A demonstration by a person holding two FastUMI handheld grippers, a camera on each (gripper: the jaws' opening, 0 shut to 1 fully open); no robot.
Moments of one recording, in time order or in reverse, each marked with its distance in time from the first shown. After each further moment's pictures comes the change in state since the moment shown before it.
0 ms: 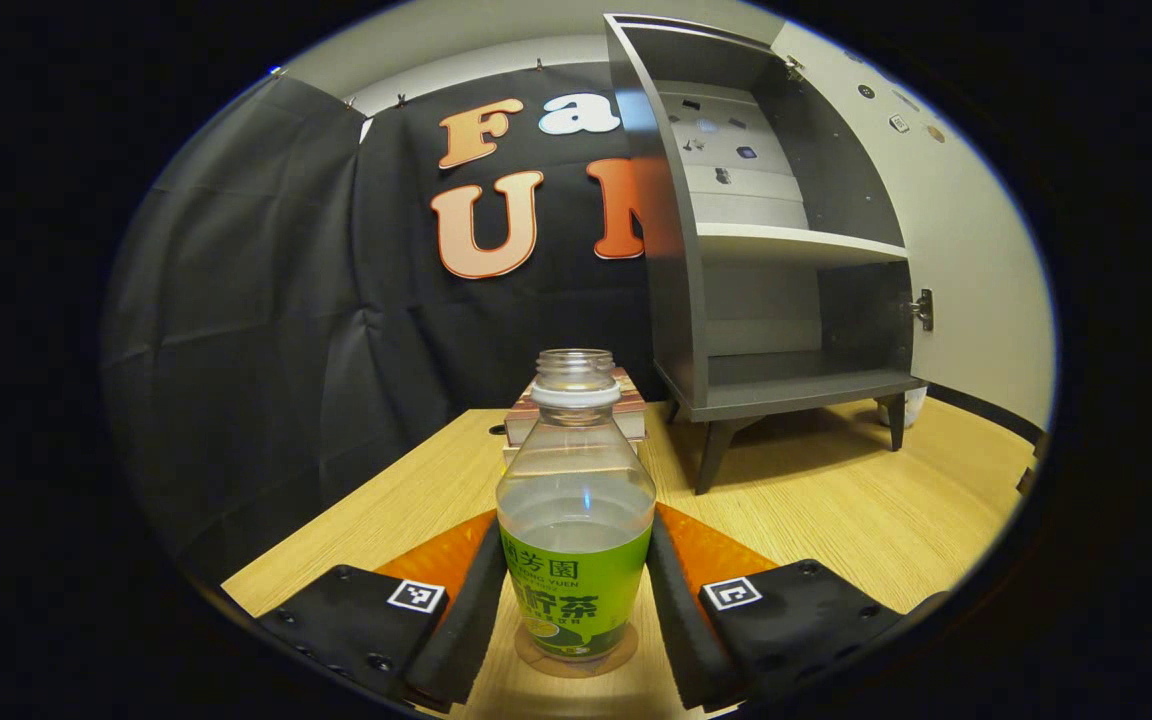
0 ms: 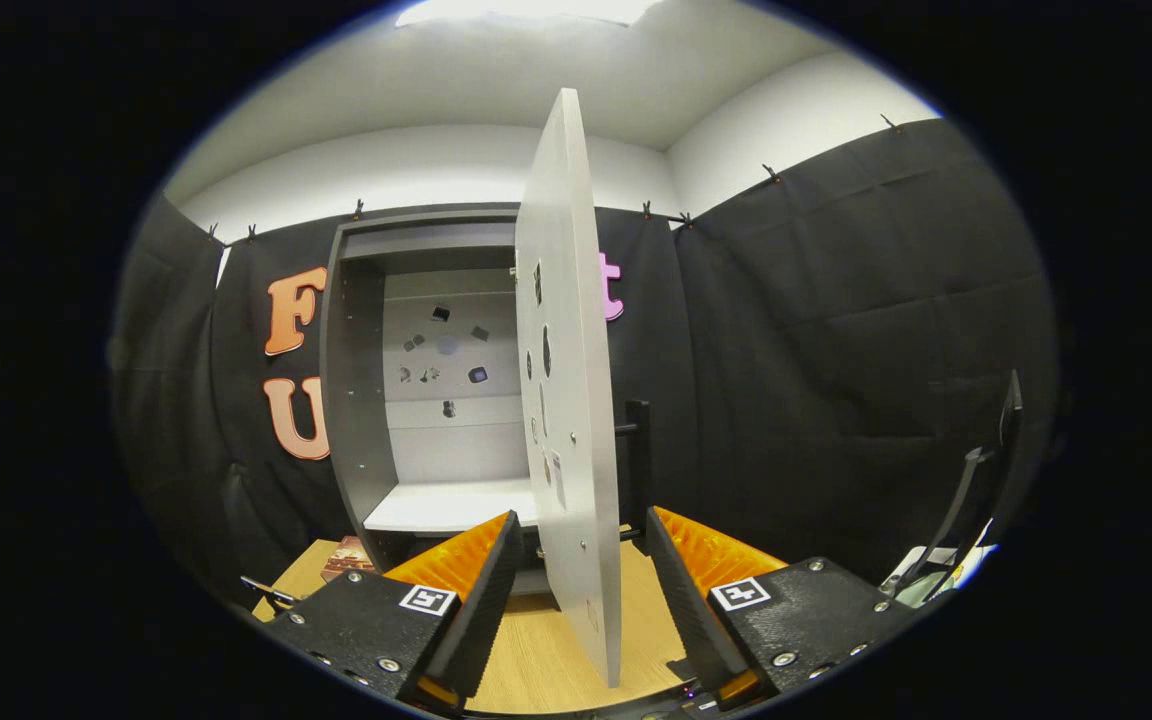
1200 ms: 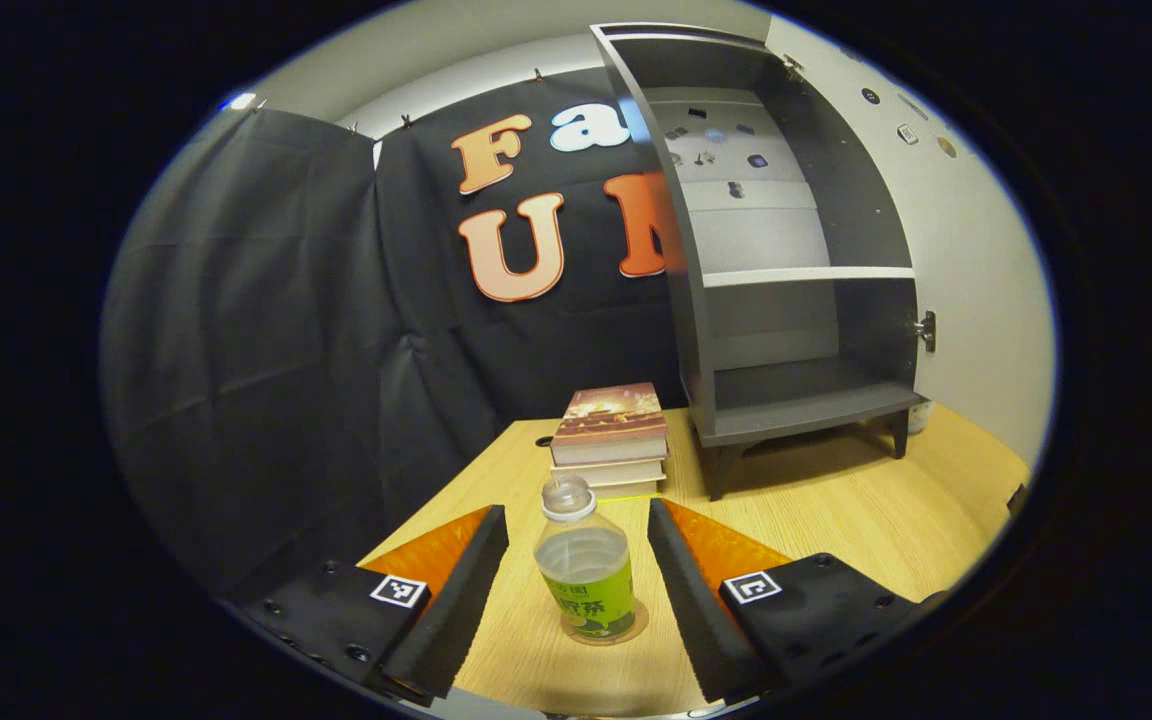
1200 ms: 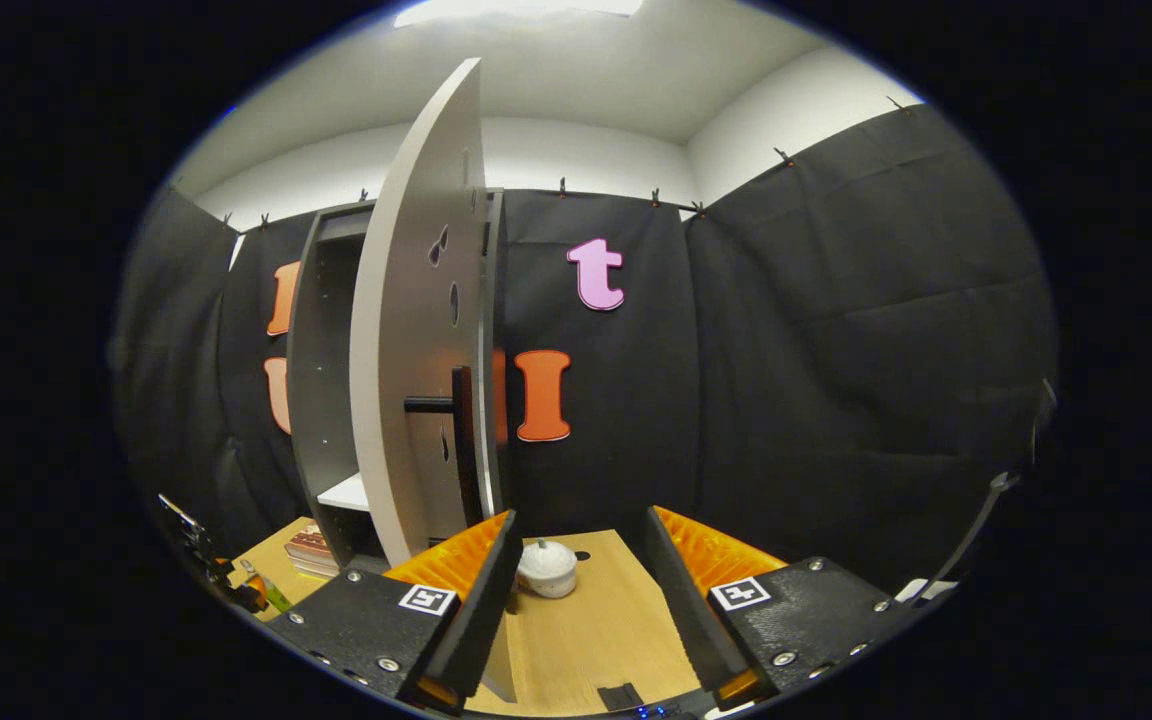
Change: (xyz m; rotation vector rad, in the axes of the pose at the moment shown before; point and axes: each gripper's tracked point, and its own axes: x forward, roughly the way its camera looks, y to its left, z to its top) left arm -0.077 0.007 0.085 0.083 0.011 0.145; right arm 0.081 -0.120 -0.020 -0.054 -0.012 0.092
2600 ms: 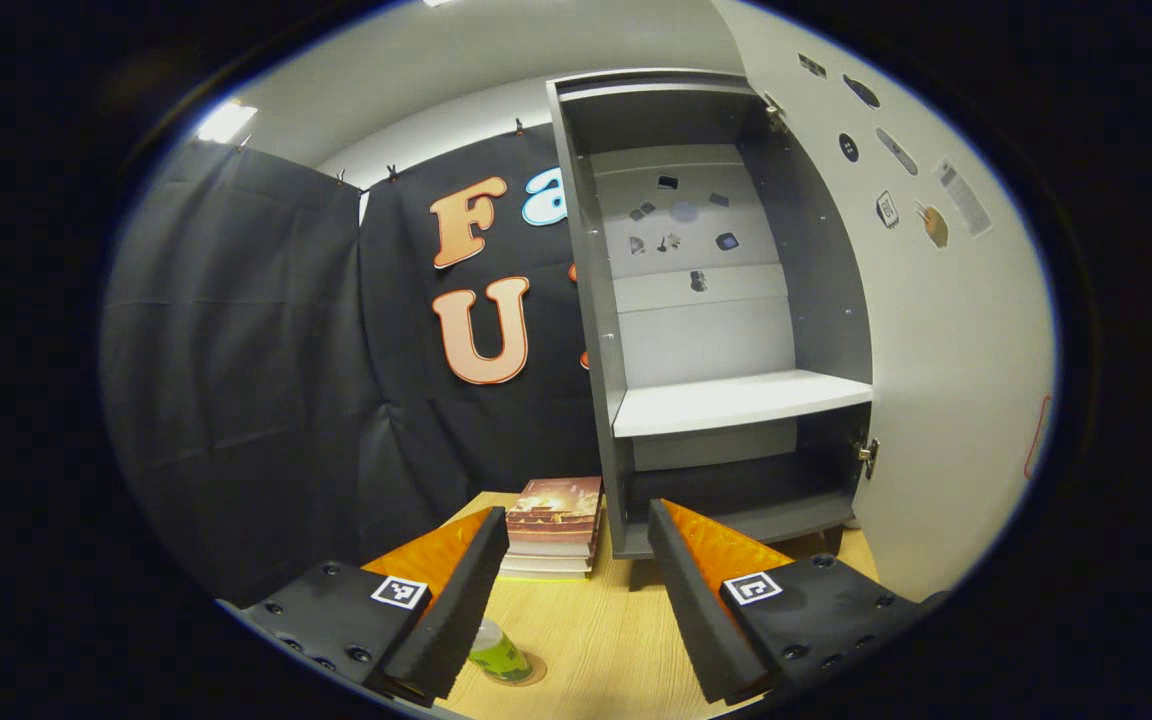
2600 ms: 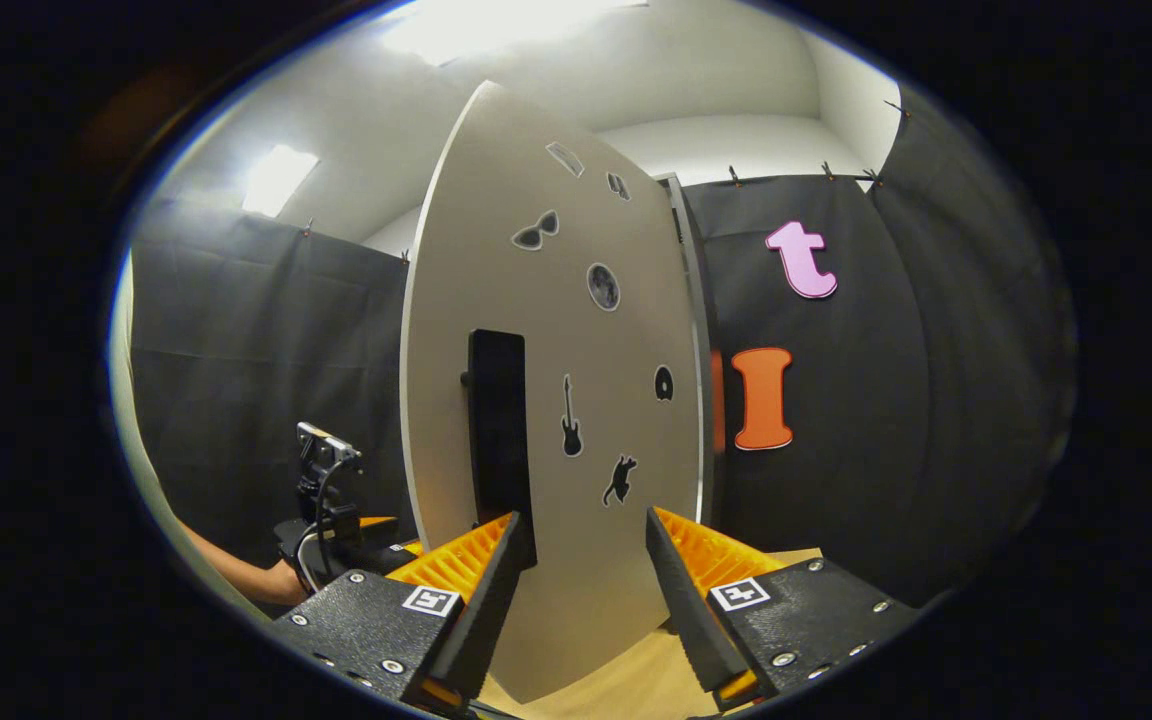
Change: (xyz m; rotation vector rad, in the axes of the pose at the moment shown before) left arm -0.010 -0.094 0.147 -0.045 -0.134 -0.033; right arm 0.016 0.126 -0.021 0.083 -0.022 0.687
